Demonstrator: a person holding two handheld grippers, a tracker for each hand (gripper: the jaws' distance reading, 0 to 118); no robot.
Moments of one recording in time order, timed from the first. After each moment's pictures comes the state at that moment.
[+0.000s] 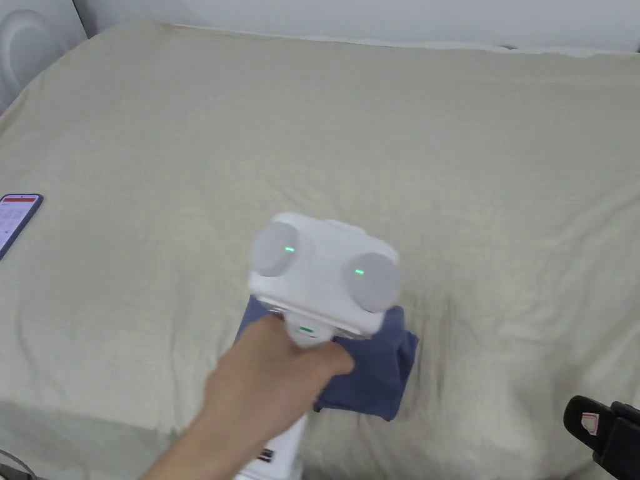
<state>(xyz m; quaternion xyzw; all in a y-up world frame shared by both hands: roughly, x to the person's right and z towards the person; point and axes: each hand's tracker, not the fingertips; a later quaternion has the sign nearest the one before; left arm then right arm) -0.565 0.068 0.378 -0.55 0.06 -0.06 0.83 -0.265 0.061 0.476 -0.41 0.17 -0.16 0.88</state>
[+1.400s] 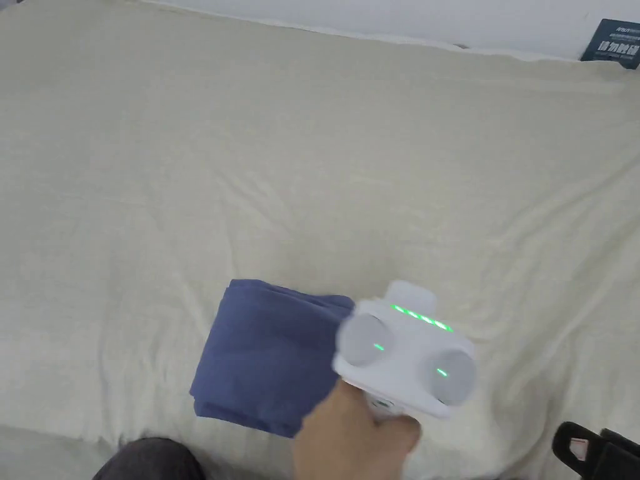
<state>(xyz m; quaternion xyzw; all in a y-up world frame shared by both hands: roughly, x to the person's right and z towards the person) -0.502 0.022 0.369 -0.50 -0.07 0.01 0.86 -0.246 0.061 0.473 -0.44 0.12 -0.17 0.88</state>
